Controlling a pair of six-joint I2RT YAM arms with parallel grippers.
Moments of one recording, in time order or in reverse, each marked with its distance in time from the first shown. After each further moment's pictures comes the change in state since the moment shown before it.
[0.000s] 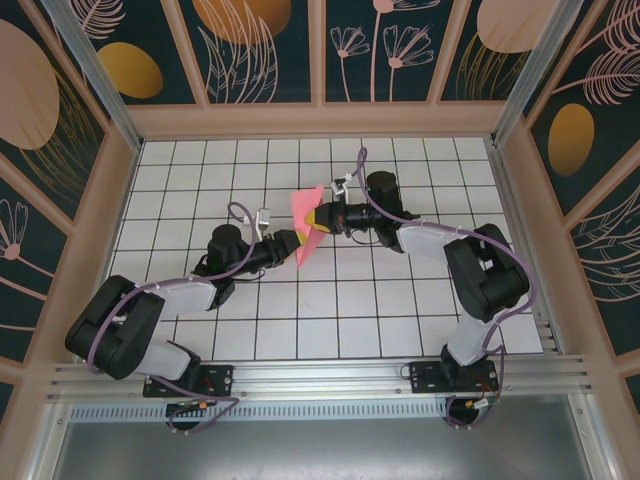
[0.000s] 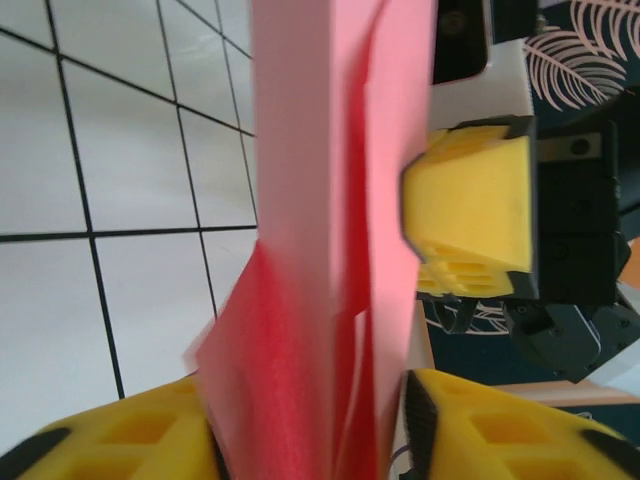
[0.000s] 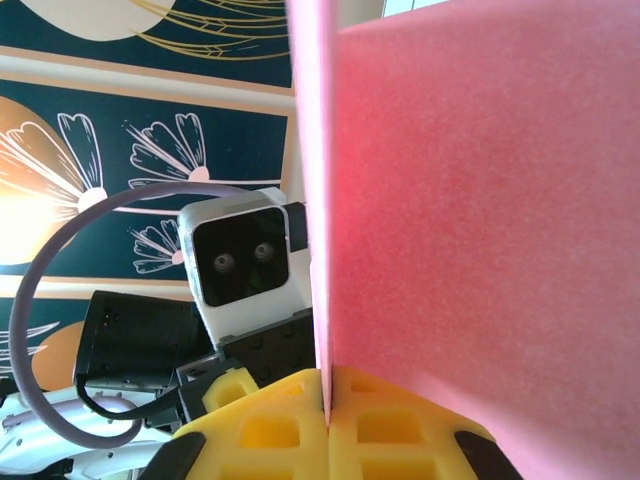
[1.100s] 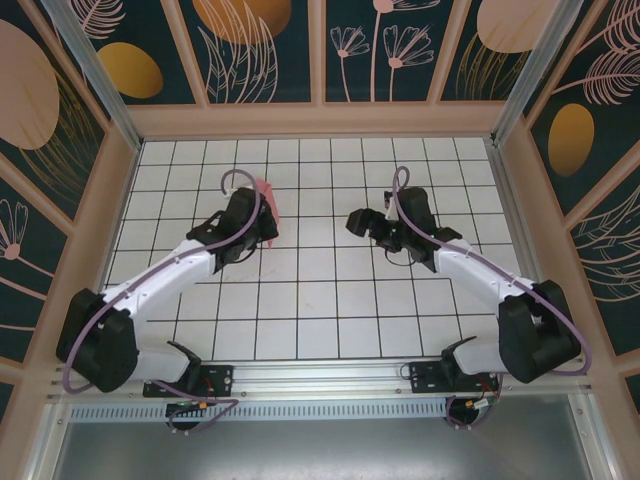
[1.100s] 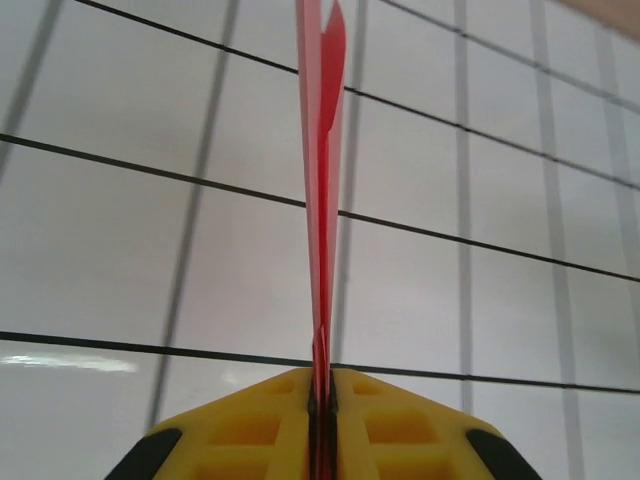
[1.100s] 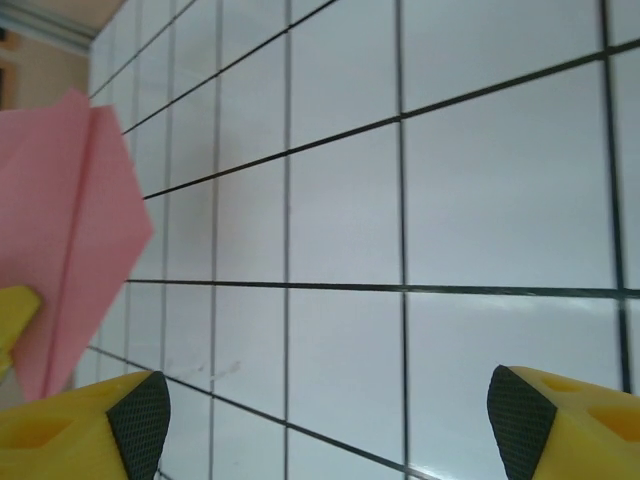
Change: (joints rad) left arm -0.092 -0.033 0.542 -1.195 -0.843 0.406; right arm -0.068 -0.406 -0.166 -0.621 0.677 -0.331
